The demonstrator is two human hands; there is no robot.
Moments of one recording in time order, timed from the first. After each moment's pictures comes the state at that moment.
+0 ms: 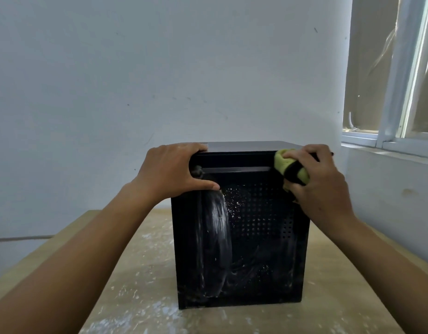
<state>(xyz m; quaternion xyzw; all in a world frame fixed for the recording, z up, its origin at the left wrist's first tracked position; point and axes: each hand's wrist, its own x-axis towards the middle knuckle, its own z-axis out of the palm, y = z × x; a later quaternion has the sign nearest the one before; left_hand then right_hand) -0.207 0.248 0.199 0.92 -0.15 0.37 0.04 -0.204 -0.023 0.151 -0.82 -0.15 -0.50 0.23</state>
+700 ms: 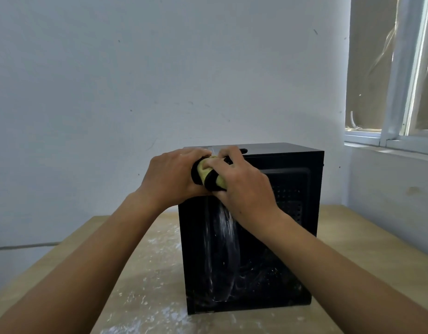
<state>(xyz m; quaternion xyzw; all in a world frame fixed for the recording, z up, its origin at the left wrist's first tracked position) -0.203 0.258 0.191 0.90 -0.18 0.40 0.05 -0.211 0.093 0.161 -0.81 -0.29 -0.47 0.17</state>
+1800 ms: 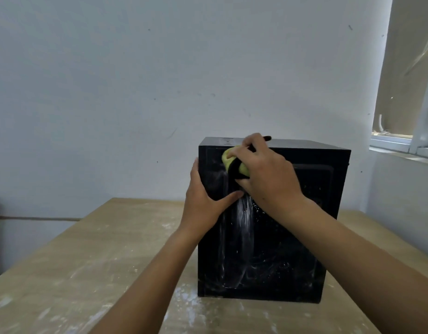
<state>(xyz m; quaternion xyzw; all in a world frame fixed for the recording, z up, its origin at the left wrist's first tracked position) -0.199 0.235 0.099 0.76 -0.12 0.36 0.53 -0.213 0.089 0.171 -0.82 -0.31 -0.47 0.12</state>
